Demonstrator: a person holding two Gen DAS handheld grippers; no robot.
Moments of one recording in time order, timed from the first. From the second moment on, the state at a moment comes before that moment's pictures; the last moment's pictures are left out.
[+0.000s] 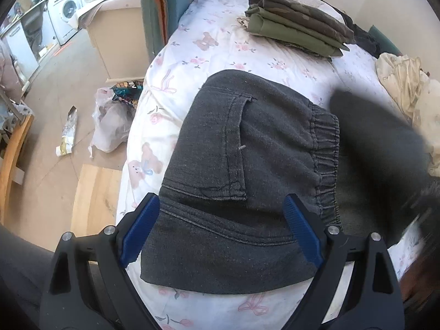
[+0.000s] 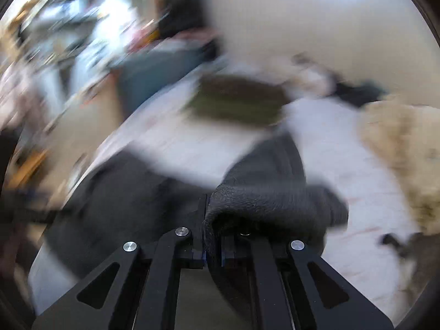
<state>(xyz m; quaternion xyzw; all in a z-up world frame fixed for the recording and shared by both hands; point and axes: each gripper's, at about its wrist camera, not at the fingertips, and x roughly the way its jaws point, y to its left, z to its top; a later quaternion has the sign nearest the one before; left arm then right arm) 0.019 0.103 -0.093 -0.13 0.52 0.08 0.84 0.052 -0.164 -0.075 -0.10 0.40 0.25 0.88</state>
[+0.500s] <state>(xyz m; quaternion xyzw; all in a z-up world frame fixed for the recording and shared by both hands) 0.018 0.103 -0.095 -0.13 0.52 0.07 0.84 0.049 -0.178 -0.092 0.01 0.48 0.28 0.83</state>
